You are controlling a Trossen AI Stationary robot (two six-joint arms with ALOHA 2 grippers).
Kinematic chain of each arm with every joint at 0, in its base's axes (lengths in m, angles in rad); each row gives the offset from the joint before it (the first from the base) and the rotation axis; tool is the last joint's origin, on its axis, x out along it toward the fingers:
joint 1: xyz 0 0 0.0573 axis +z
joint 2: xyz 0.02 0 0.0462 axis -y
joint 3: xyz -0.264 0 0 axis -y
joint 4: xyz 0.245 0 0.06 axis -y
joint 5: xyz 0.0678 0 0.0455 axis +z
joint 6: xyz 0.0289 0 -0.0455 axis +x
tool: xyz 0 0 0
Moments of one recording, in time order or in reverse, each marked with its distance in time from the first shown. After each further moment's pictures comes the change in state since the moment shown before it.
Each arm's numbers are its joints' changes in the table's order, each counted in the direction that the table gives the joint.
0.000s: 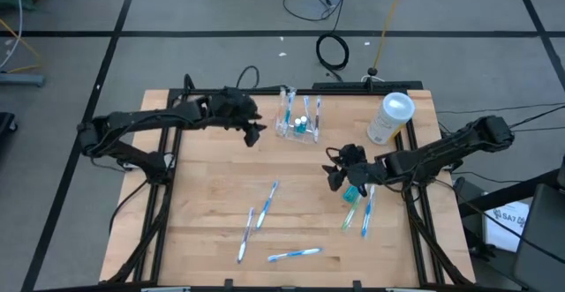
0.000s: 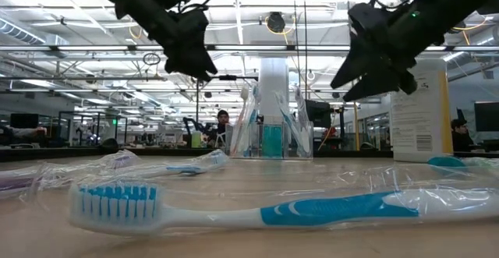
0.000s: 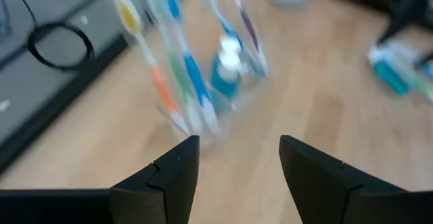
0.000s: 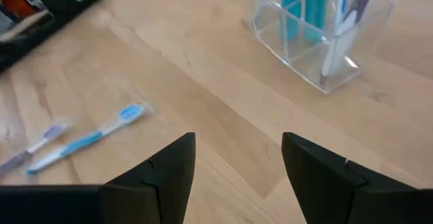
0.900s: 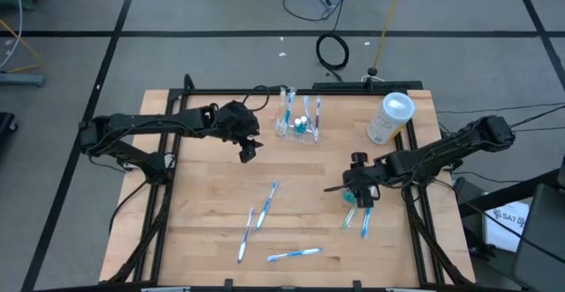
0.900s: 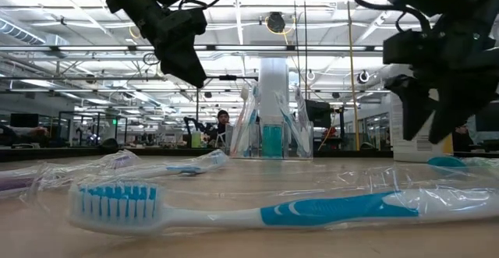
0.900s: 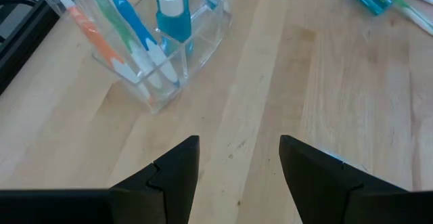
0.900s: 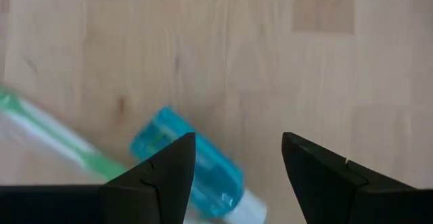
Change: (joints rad) left arm -0.111 -0.005 -0.001 -0.146 0.004 0.054; right arm 0.002 0.013 0.000 -0.423 0.428 -0.736
